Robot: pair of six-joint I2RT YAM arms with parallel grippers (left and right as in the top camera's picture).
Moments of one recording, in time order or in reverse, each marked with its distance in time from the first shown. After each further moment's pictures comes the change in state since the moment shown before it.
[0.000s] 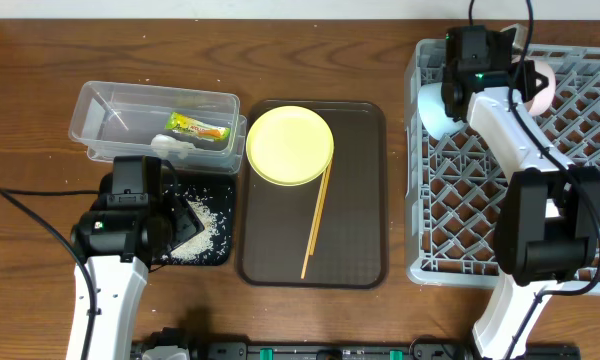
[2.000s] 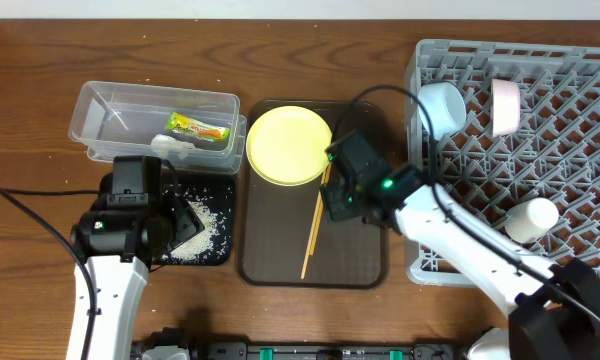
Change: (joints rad) left arm 0.000 0.000 0.000 0.002 0.000 0.000; right arm 0.594 -0.428 -0.490 -0.108 -1.218 0.575
